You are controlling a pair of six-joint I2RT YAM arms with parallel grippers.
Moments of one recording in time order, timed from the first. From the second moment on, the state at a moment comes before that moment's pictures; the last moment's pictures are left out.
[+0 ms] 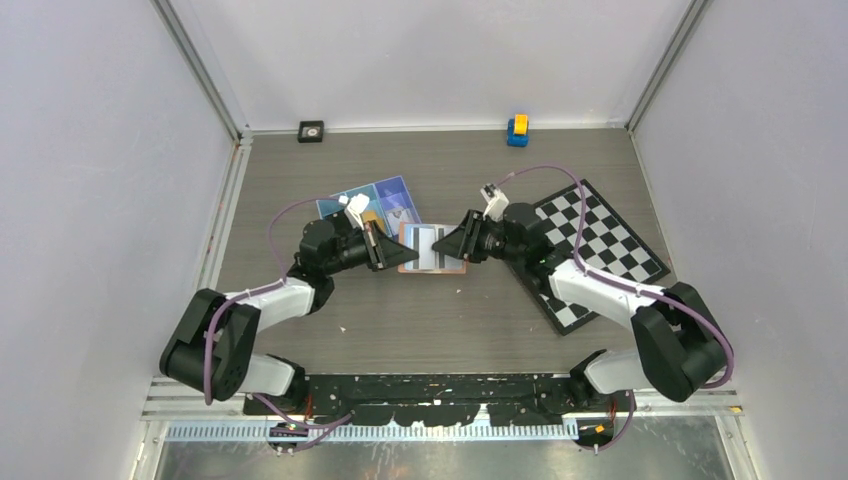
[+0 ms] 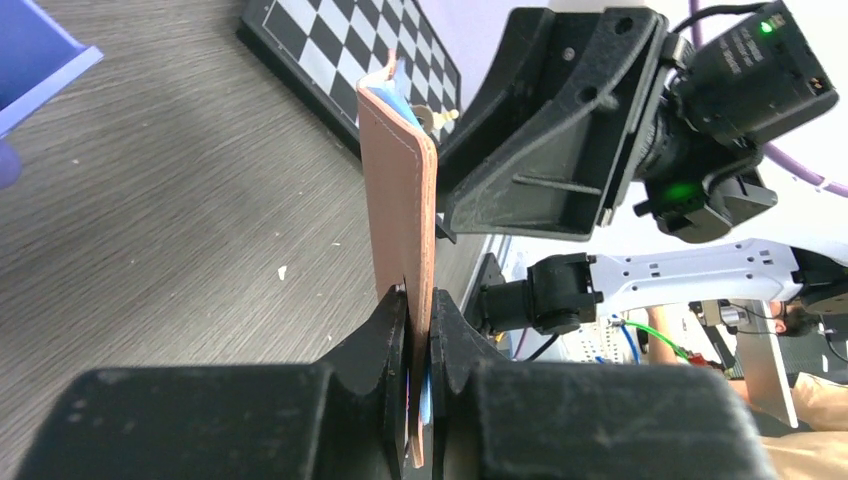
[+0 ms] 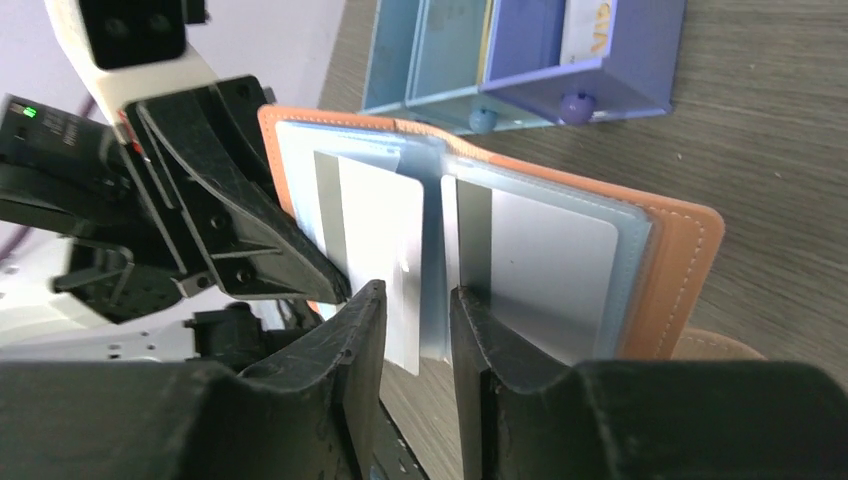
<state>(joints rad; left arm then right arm) -0.39 1.36 0.46 0.75 0.76 -0.91 0.58 1.35 0.68 0.33 -0.40 0.80</state>
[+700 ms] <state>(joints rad) -0.37 1.47 0.46 1.03 0.85 -1.09 0.52 1.42 0.59 0.76 -0.59 1.03</state>
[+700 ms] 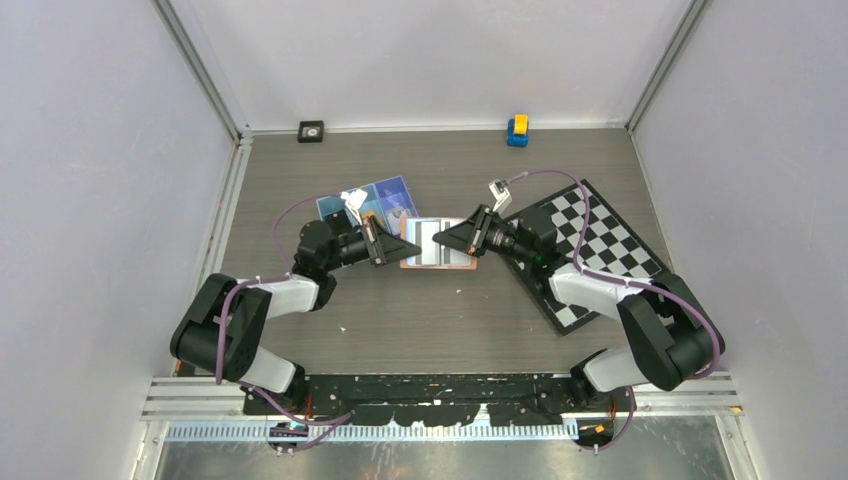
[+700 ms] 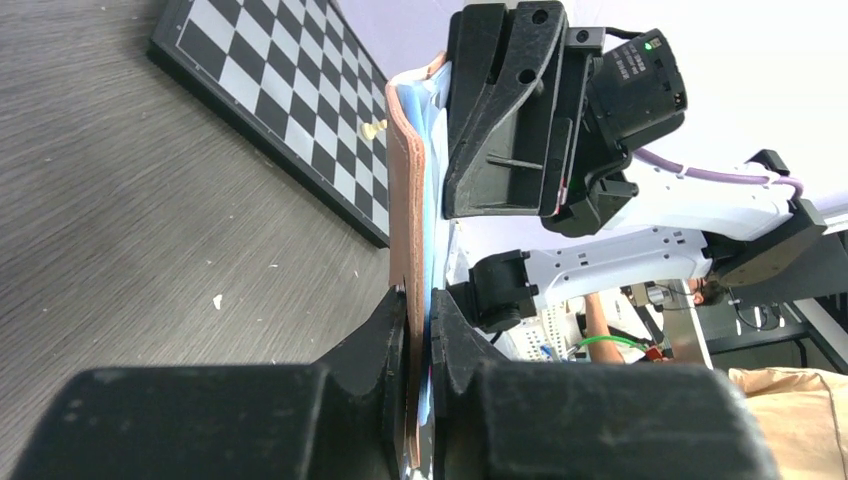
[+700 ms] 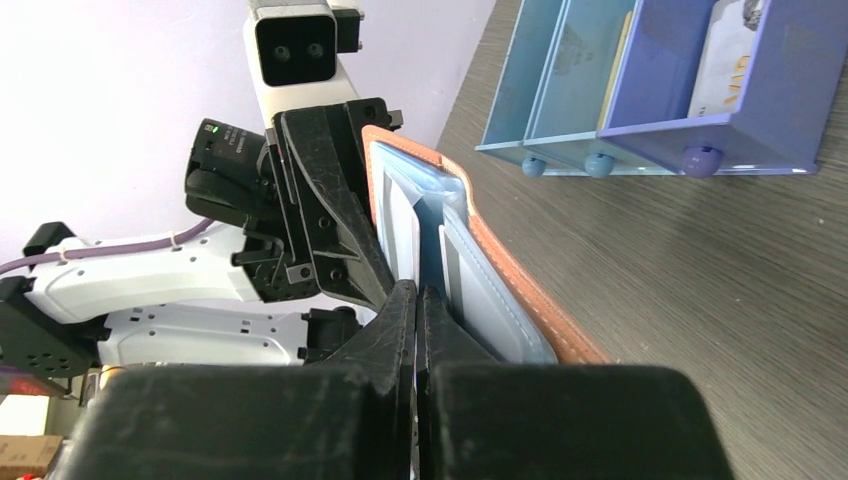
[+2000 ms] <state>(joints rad) -0.31 1.53 0.42 1.27 0.87 -1.23 0.52 1.44 0.58 0.80 -0.62 1.07</state>
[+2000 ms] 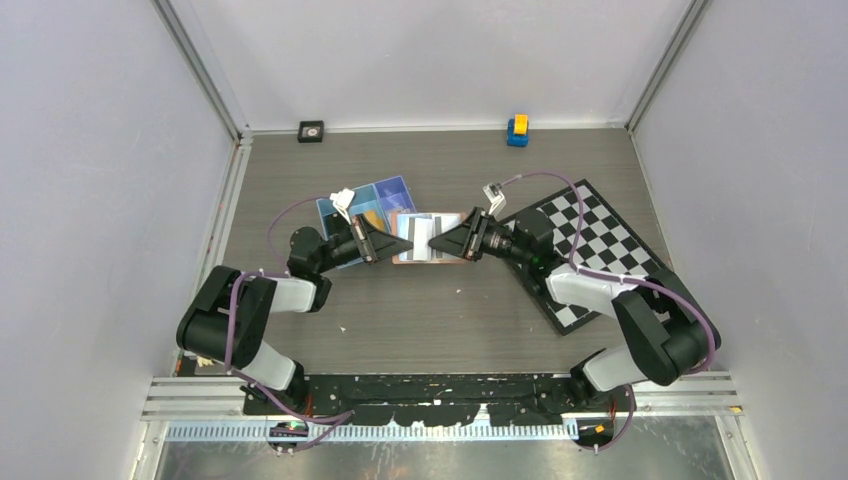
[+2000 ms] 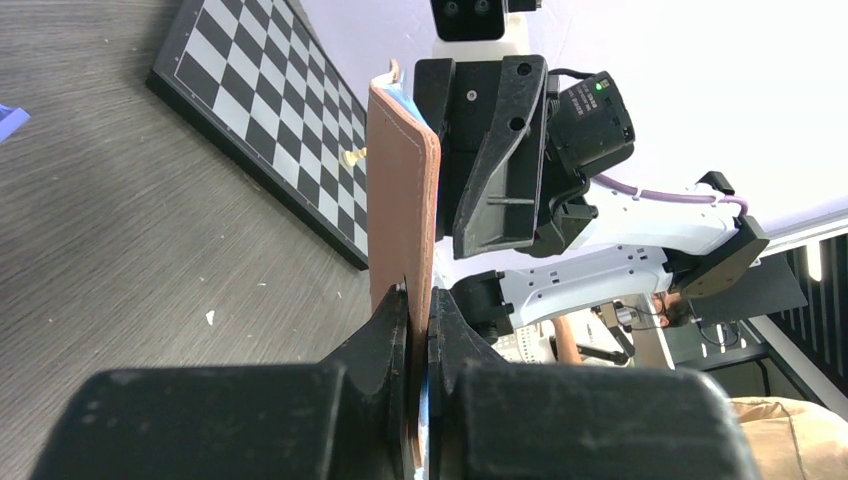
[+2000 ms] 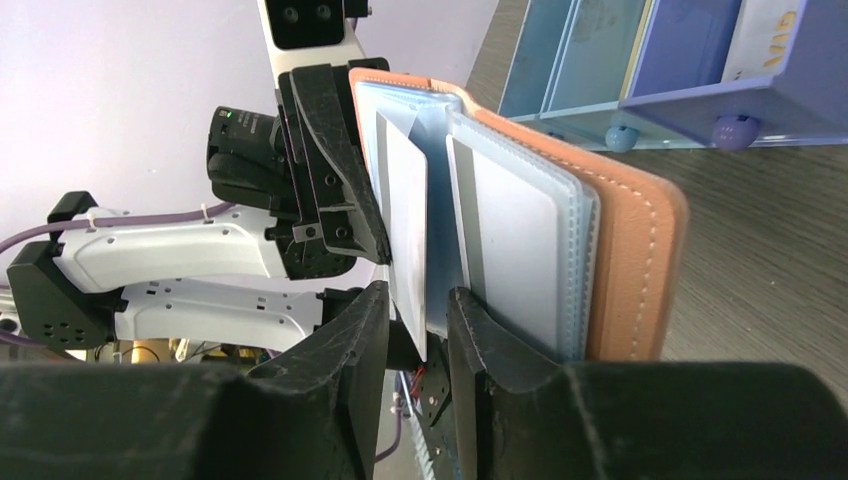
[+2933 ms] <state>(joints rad) -0.29 1.52 0.39 1.34 0.86 -1.25 0.53 1.46 0.58 0.85 -0.64 1.10</state>
